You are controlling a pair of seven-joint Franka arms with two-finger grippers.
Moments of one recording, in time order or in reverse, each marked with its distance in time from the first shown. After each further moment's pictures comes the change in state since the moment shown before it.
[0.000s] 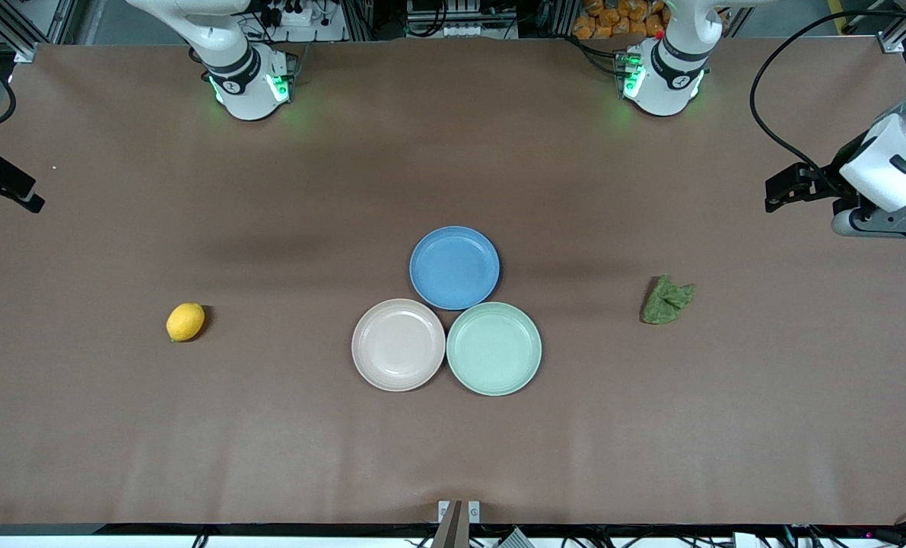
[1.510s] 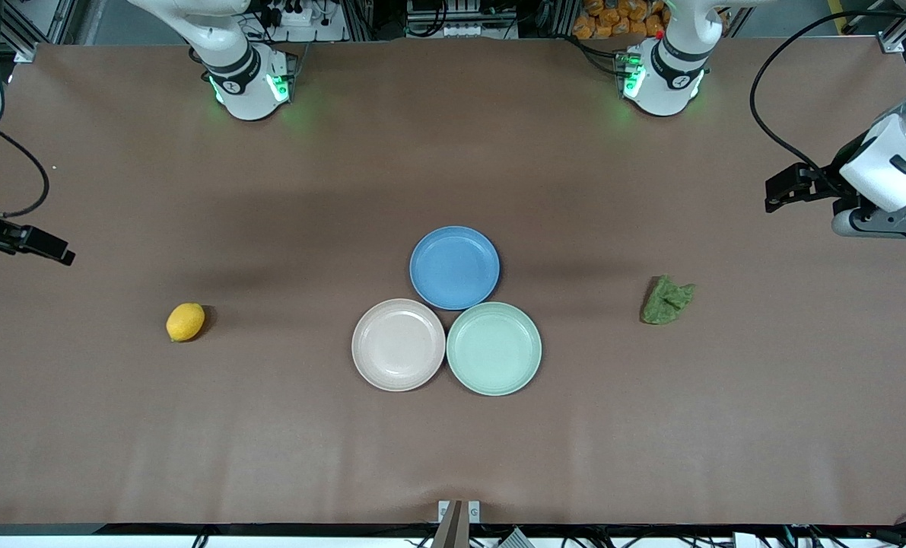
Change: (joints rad) left arm 0.000 0.001 0.000 0.001 0.000 0.000 0.000; right arm -0.043 0.189 -0.002 -0.017 0.000 0.110 0.002
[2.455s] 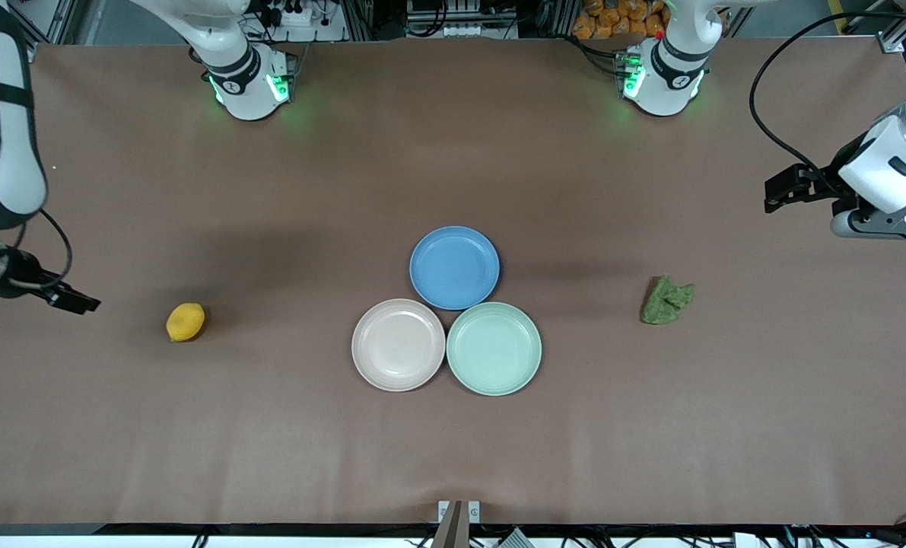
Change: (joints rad) left arm 0.000 0.003 0.000 0.000 0.000 -0.001 0.000; right arm -0.037 0.210 0.011 -0.001 0.003 0.146 0.328
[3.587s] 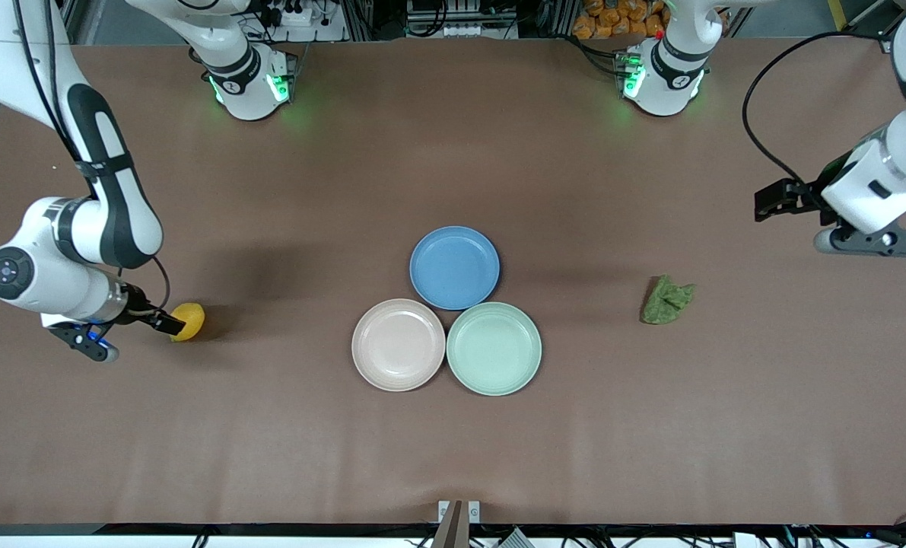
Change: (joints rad) left arm -0.002 0.050 -0.002 -0.001 0.000 -0.001 0.000; right arm 0.094 0.171 0.004 -0.154 0.000 0.305 0.048
